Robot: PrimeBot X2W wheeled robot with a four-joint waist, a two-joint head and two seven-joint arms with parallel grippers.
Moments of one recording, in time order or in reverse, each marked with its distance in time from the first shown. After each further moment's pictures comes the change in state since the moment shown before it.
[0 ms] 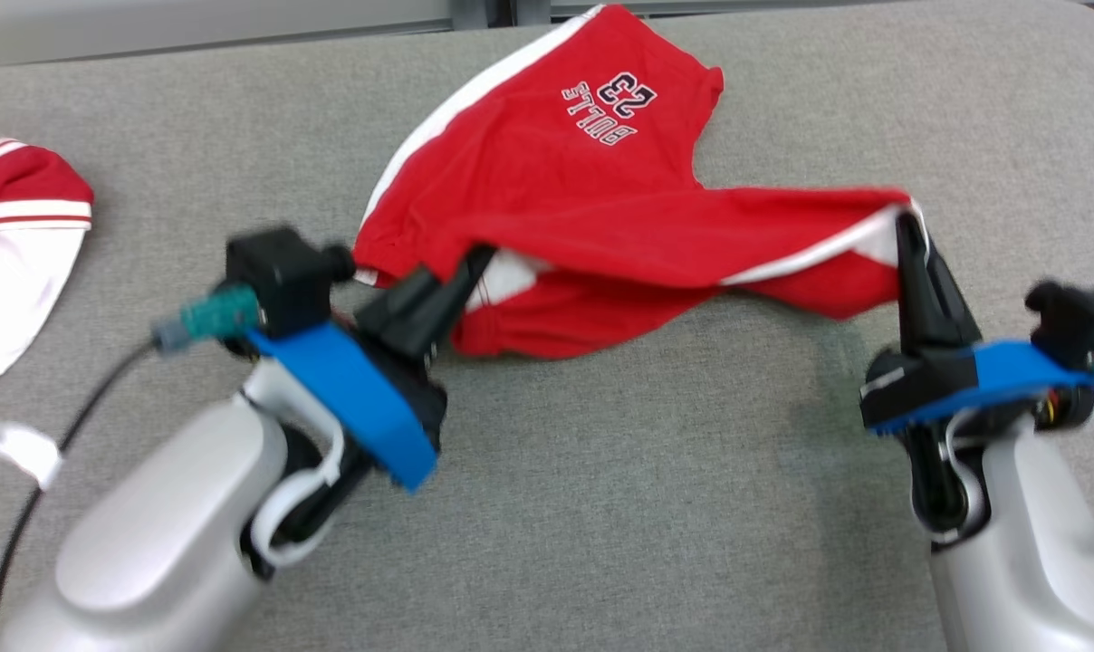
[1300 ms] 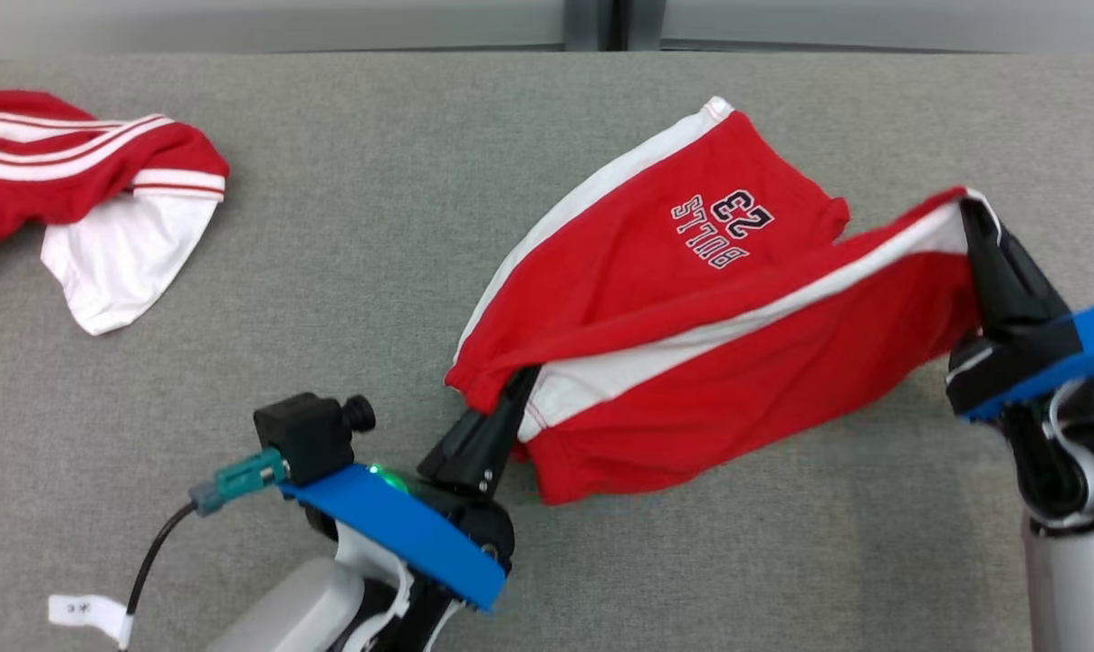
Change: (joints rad) left arm 0.357 -0.109 0.033 -0.186 -0.241 0.166 -0.122; right arm 0.115 -0.036 -0.108 -0.348 0.038 0.000 0.375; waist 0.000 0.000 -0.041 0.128
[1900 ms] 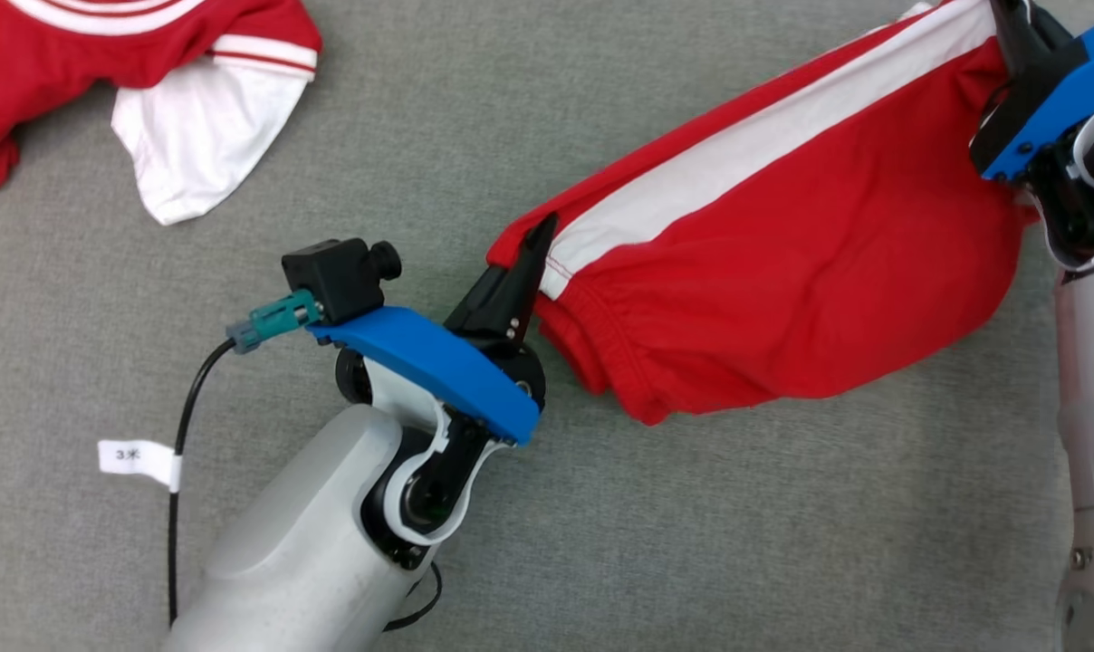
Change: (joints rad) left arm -0.279 -0.184 0.053 0.322 -0.060 -0.043 0.028; right arm -0.594 -0.097 0.034 0.571 -0.181 0.000 0.063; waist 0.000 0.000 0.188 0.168
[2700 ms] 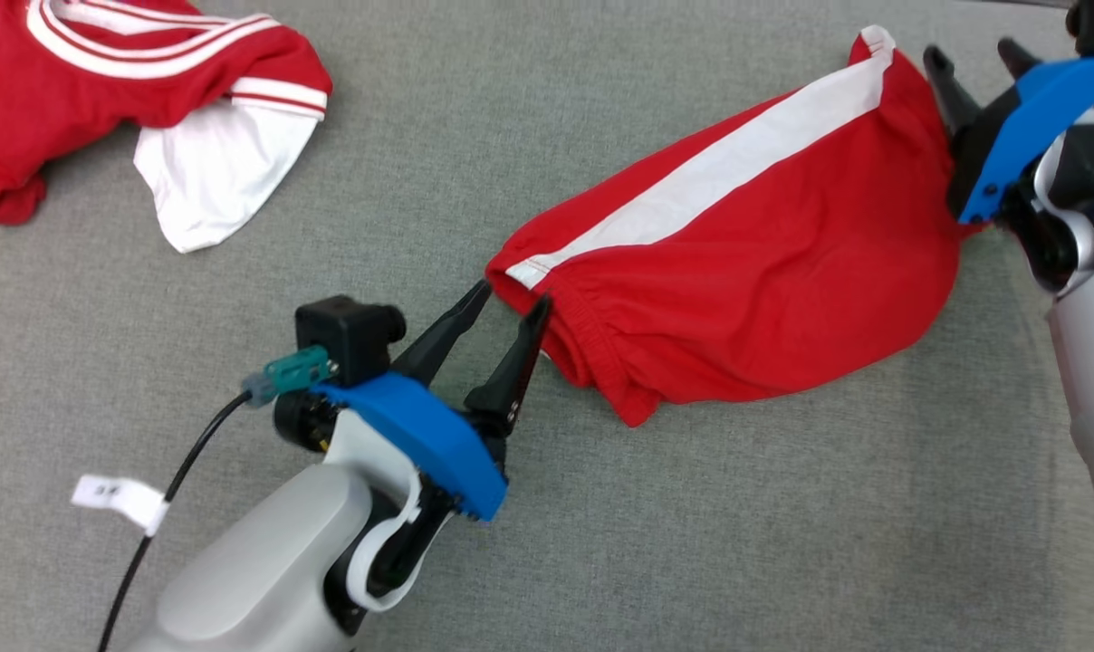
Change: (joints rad) left arm 0.029 0.152 -0.128 -0.065 0.189 0.085 0.038; right arm -0.048 -0.091 0.206 0.212 0.018 0.000 -0.058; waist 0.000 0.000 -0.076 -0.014
